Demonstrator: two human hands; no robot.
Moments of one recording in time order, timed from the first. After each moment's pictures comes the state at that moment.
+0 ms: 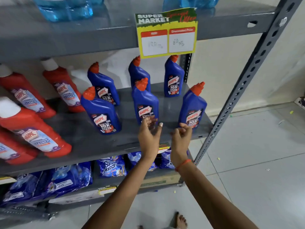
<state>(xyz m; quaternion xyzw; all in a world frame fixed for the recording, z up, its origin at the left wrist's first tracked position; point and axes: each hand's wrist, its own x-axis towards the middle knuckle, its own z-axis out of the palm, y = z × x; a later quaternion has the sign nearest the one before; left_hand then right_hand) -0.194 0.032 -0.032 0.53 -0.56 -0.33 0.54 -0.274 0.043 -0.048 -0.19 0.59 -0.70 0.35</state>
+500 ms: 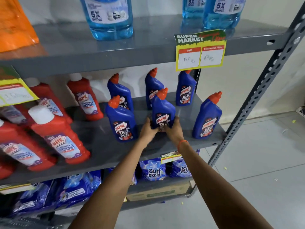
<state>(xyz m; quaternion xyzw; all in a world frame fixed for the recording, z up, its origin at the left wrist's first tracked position) -0.124 -0.054 -0.032 0.56 -0.62 -0.43 0.32 -0.238 -0.022 -0.025 -0.41 0.68 -0.48 0.38</state>
